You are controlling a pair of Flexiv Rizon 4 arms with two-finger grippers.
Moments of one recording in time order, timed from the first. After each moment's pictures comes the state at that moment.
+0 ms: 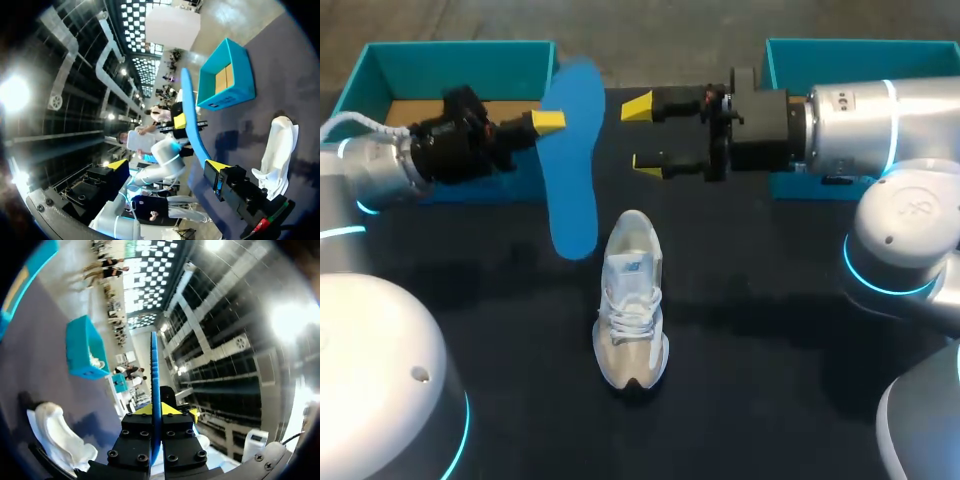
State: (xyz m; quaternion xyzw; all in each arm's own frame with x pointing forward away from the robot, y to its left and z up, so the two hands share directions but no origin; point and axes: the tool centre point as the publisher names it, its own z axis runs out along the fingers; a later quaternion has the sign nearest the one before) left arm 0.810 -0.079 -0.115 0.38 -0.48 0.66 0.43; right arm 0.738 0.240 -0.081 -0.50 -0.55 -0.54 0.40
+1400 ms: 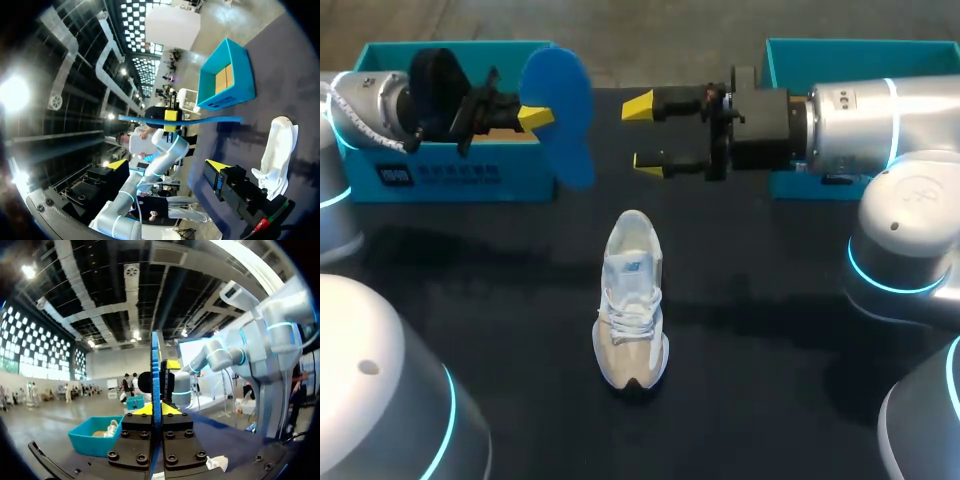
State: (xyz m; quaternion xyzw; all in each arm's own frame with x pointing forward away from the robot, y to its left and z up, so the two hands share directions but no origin) left arm 0.803 -0.070 -0.099 -0.13 -0.64 0.76 0.03; right arm 0.738 0.240 -0.080 -0.50 -0.55 -0.54 0.40
